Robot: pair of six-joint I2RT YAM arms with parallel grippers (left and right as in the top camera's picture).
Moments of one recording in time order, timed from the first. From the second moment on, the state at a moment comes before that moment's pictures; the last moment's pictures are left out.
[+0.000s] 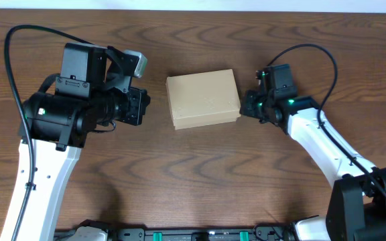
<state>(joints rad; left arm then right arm) -0.23 1.31 1.51 -1.18 0.37 -0.04 0.25 1.61 1.02 -0.47 -0.18 0.50</state>
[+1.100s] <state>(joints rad) -0.23 1.31 1.51 -1.18 0.34 -0.04 0.30 1.61 1.02 -0.33 -0.22 0.54</state>
